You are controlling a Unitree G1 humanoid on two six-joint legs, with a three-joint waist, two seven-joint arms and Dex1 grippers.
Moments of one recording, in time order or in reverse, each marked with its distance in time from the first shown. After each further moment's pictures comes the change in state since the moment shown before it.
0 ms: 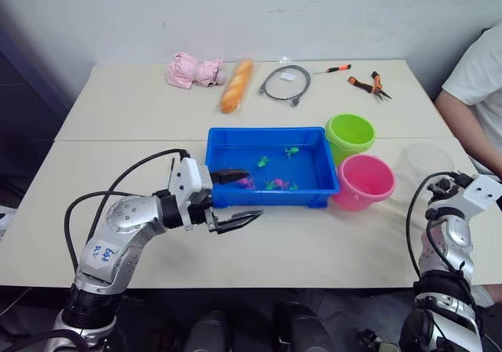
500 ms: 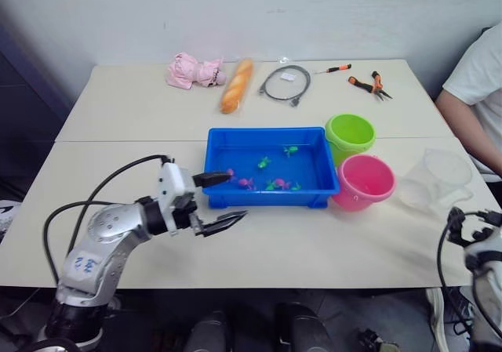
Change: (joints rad) left arm 0.129 0.059 0.131 -0.015 -0.031 0.004 0.007; right arm 0.585 -0.148 -0.010 -0.672 0.104 0.331 0.182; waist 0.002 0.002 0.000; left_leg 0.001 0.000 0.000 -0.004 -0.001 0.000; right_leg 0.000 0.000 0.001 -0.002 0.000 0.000
